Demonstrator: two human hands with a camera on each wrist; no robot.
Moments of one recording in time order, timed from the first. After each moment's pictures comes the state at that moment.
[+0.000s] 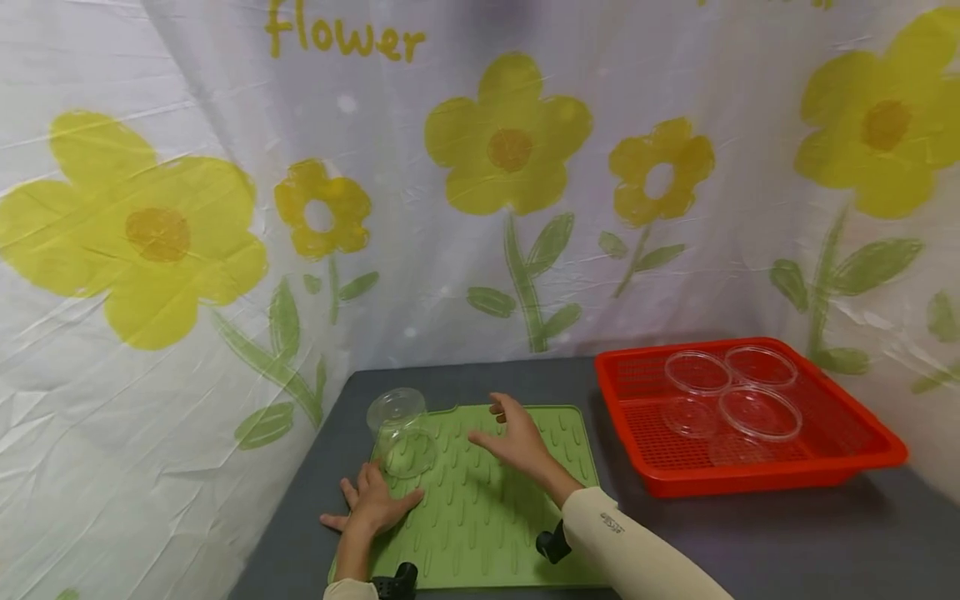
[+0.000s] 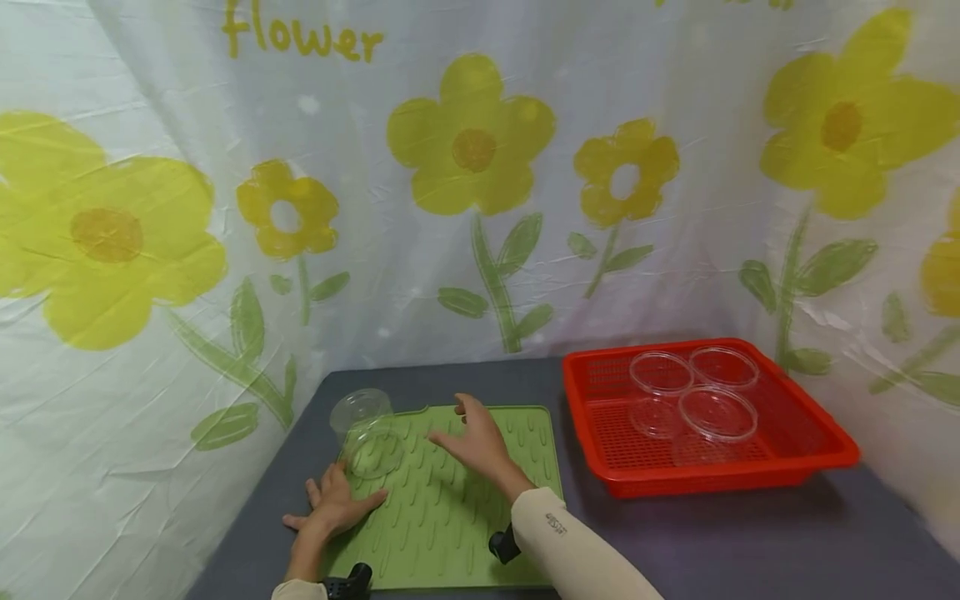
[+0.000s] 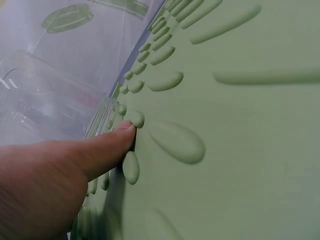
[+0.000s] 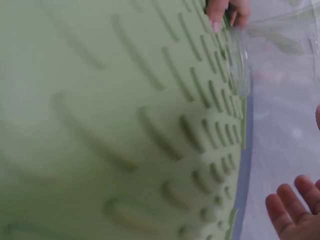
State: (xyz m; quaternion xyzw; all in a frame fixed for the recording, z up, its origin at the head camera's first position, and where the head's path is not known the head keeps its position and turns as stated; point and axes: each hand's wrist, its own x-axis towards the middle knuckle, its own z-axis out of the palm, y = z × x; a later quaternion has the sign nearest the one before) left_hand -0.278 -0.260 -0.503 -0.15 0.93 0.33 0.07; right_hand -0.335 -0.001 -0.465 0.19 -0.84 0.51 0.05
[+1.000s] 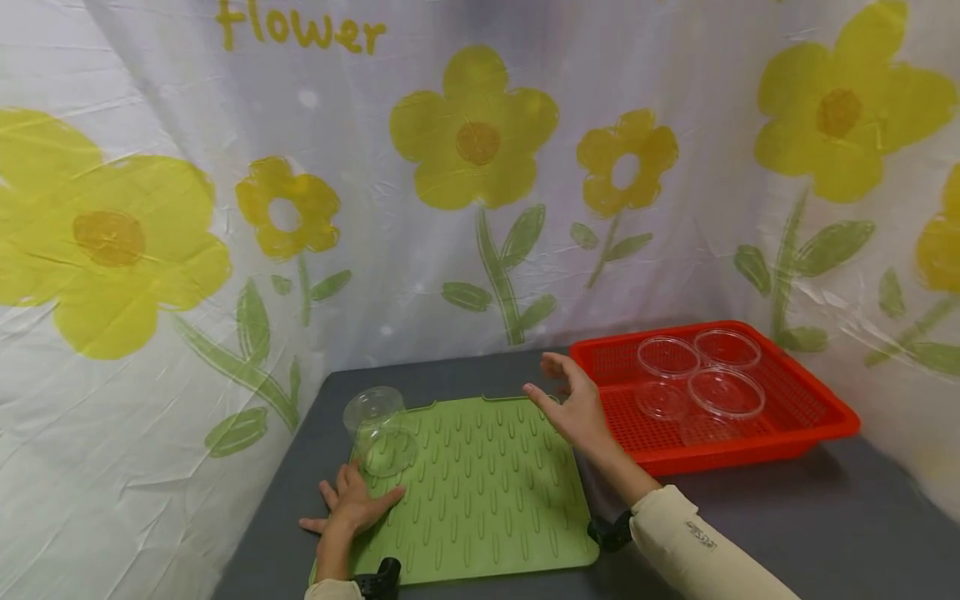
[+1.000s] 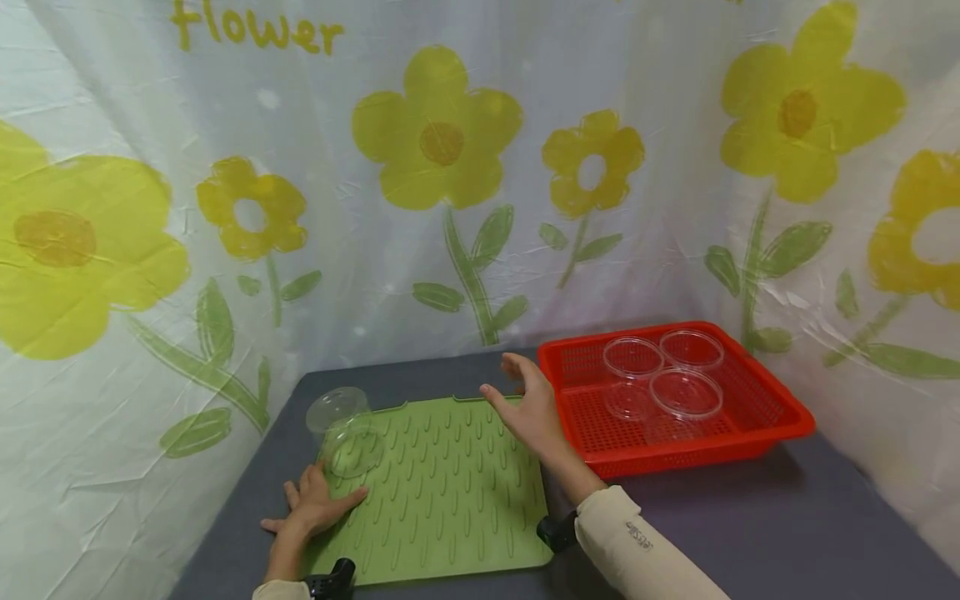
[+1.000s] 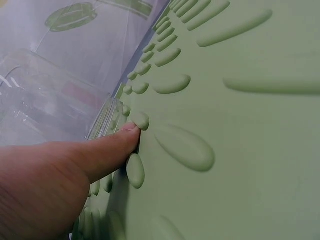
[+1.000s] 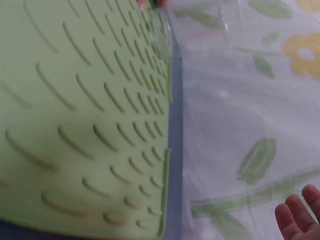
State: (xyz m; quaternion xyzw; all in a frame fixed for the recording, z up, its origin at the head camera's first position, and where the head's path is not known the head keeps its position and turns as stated) left_hand -0.281 -0.260 -0.502 -0.14 0.93 0.33 0.10; right_hand -0.313 0.100 -0.420 0.16 -0.80 0.53 0.24
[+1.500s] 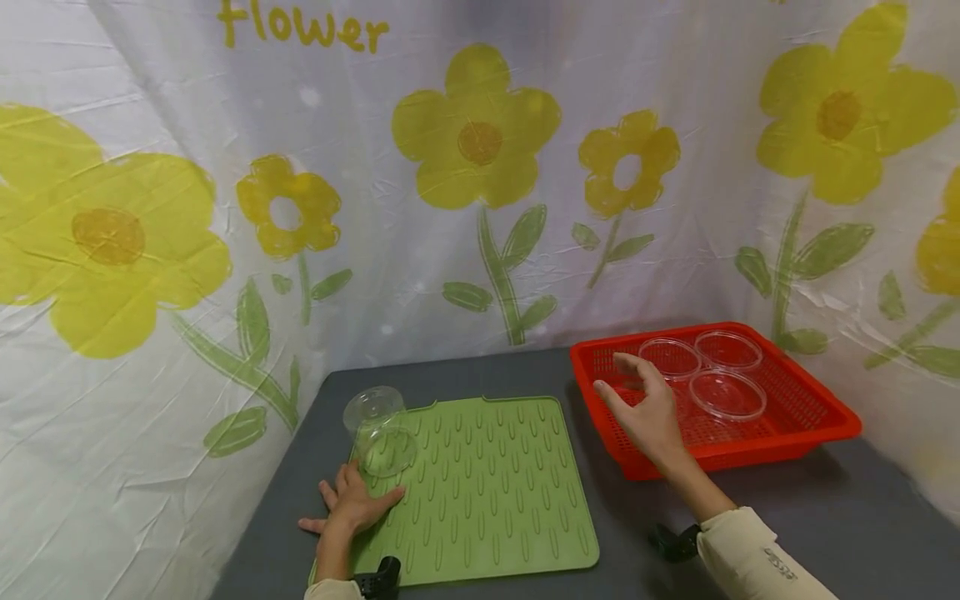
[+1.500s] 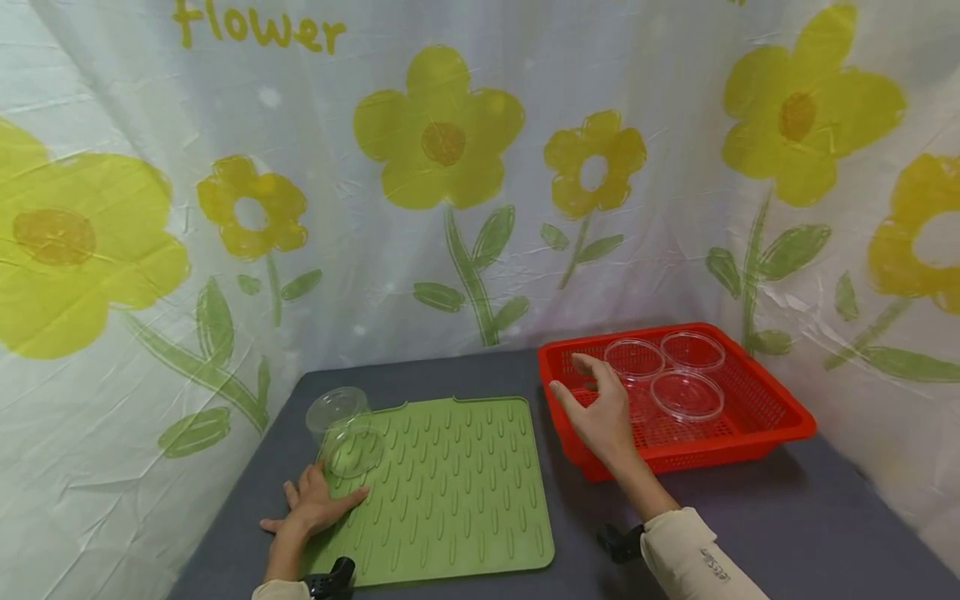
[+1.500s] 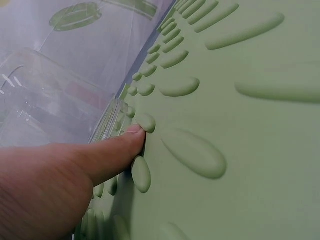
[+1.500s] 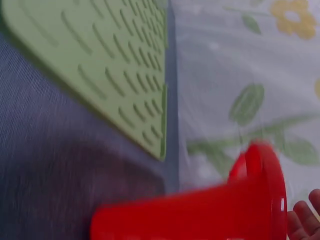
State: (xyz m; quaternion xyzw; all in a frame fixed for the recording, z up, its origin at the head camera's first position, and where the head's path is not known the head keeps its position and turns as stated) left_hand -0.280 -0.260 -0.498 -0.14 0.93 0.33 0.11; right_hand -0.301 0.177 -0.427 0.10 -0.80 0.49 0.33
